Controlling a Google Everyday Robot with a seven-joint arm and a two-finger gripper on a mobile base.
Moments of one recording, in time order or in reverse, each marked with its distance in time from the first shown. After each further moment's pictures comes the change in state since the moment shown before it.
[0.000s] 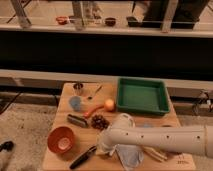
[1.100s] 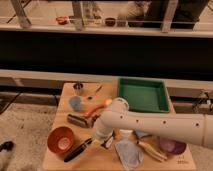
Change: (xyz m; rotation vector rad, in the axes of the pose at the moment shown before) arm -0.046 -0.025 -0.059 -0.028 0.021 0.011
